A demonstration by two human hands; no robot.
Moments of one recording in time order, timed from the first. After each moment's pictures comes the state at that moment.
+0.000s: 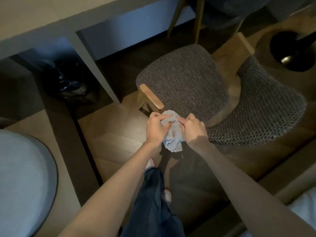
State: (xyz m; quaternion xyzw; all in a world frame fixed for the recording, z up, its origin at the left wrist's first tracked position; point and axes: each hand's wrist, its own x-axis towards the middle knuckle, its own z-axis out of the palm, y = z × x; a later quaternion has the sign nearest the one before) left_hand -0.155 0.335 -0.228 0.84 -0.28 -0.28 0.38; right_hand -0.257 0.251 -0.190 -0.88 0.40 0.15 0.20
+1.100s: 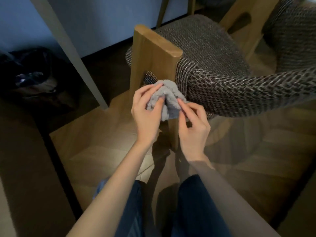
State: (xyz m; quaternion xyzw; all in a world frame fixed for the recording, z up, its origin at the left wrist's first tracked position) left_hand -0.130 0.372 -0.391 0.70 -0.31 -0.09 0.64; right_hand -0.236 0.335 -0.404 -0.77 0.36 -0.47 0.22
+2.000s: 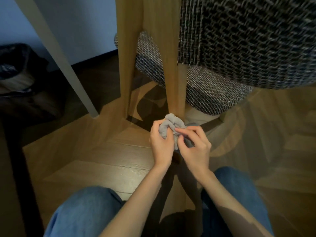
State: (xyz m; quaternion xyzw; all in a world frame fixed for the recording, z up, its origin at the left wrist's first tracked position) left_hand -0.181 0.358 -0.592 0.68 -0.25 -0.22 0.66; right_hand -0.270 0.317 -0.592 -0.79 0.37 -0.43 0.23
